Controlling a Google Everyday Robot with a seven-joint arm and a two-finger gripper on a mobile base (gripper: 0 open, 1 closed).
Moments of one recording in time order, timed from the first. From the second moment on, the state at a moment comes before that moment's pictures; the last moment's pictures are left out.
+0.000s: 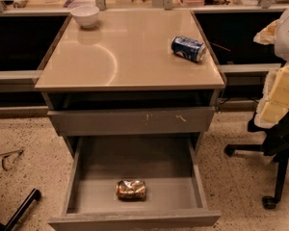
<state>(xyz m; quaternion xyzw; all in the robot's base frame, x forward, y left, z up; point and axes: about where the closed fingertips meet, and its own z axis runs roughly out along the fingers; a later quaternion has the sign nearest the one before) 0.439 -0.215 0.981 -0.60 0.78 -0.04 0.17</state>
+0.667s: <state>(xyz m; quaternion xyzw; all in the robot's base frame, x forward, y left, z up) 0.434 -0.202 0.959 -0.61 0.78 -0.03 0.16</state>
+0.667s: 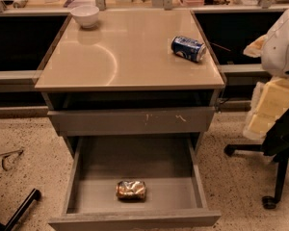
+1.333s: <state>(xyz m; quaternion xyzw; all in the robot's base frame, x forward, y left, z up) 0.403 -0.118 0.836 -0.64 0.74 0.10 0.19</state>
